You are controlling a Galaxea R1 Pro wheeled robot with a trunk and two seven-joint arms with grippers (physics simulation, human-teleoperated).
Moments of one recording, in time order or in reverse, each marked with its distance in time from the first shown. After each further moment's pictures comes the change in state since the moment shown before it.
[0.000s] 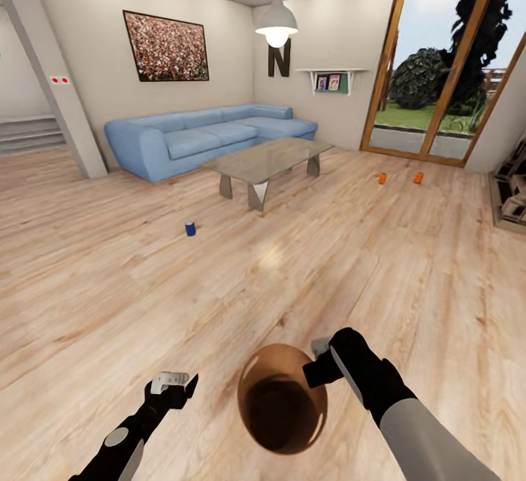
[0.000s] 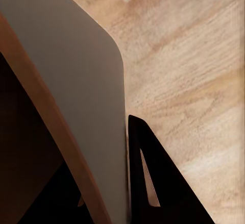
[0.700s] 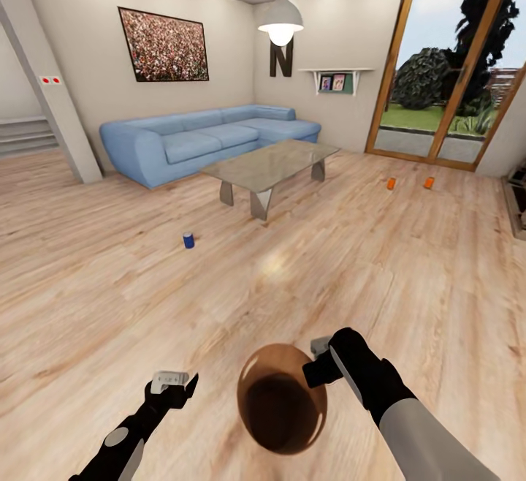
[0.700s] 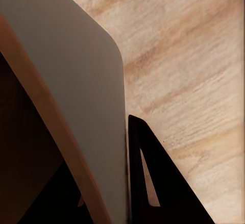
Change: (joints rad) left arm 0.000 0.000 0.000 -0.002 0.001 0.000 -0.001; right arm 0.000 0.002 -0.001 0.000 0.002 0.000 0.000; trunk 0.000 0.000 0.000
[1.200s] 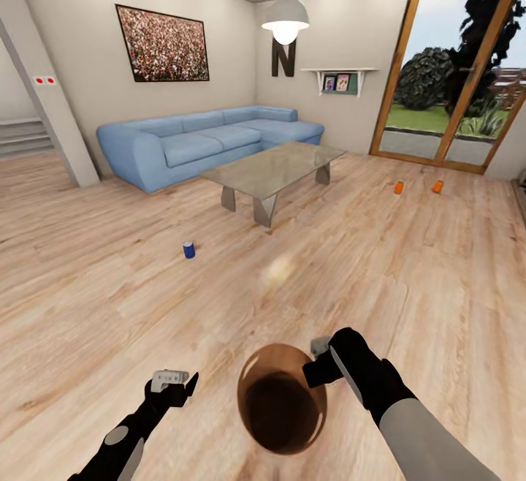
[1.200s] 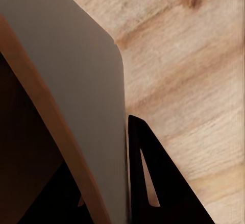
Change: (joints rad) left arm 0.000 0.000 0.000 -0.009 0.001 0.001 -0.001; right arm 0.000 0.000 -0.001 0.000 0.000 0.000 0.000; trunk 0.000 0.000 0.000
